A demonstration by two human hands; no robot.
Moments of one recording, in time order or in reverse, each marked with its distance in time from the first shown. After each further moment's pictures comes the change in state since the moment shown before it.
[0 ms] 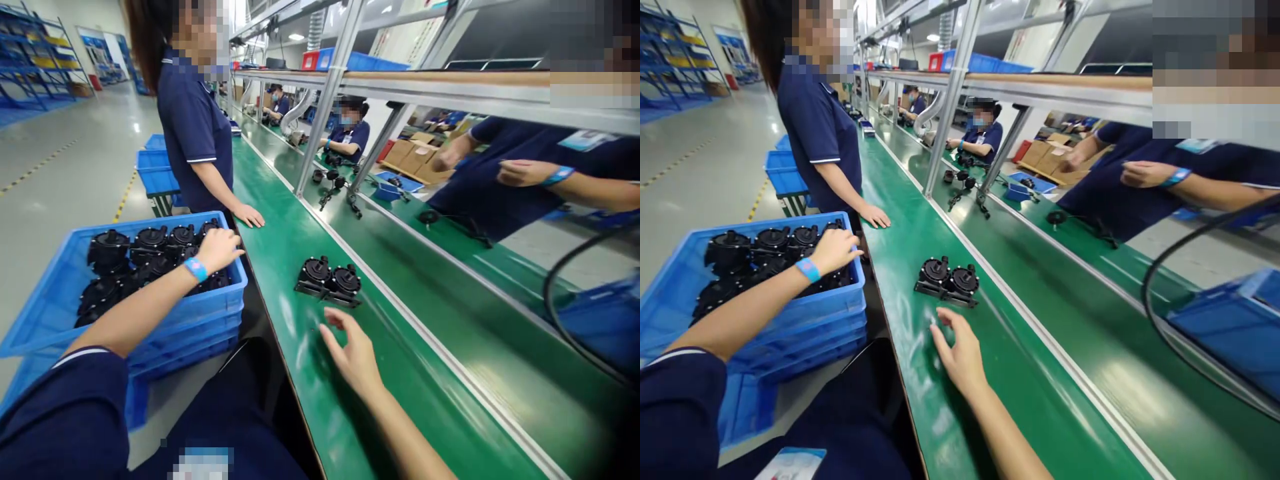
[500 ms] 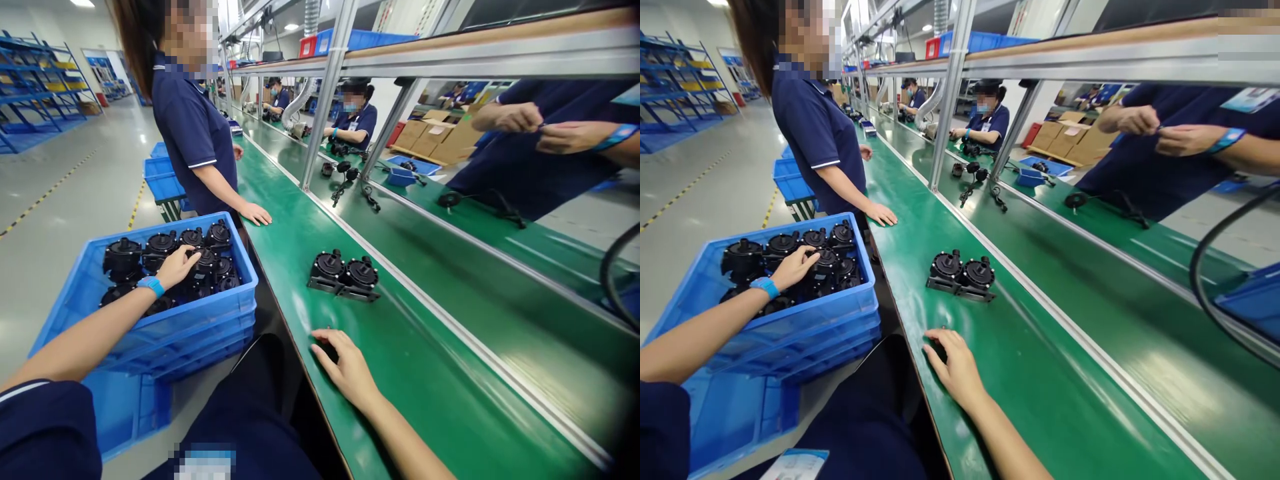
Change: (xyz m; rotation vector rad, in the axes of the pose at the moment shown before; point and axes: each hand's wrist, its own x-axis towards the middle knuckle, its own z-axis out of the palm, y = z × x) left_hand -0.077 -0.123 0.036 -0.122 -0.013 -0.453; right_hand -0.031 0.001 0.044 0.049 -0.193 -0.058
